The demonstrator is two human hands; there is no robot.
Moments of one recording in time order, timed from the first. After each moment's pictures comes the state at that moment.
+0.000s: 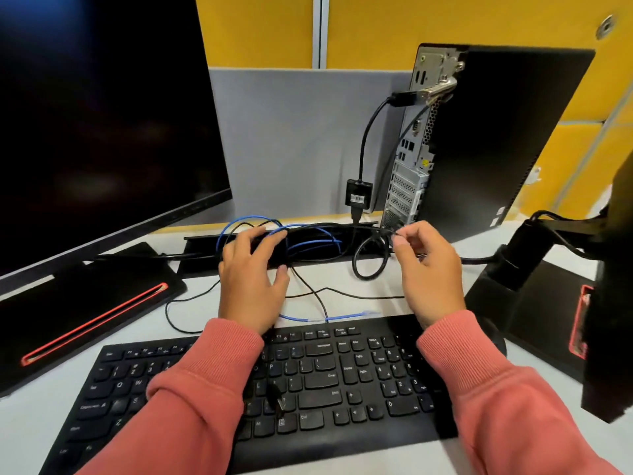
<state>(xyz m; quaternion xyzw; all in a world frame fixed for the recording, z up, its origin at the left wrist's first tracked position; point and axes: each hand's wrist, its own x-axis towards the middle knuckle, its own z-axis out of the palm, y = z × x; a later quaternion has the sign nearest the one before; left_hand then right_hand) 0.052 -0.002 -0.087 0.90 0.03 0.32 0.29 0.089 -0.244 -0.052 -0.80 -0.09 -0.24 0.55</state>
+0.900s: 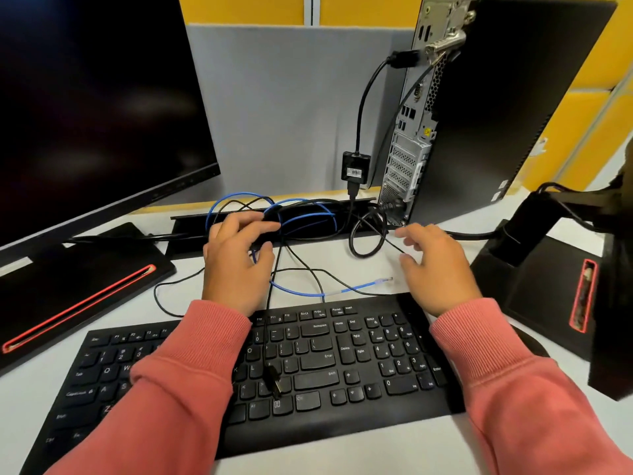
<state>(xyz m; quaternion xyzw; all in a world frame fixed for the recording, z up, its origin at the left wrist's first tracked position) 0.048 0.004 -0.088 0.88 0.03 0.32 0.35 0.085 -0.272 -0.071 -0.94 -0.08 -0.13 0.29</state>
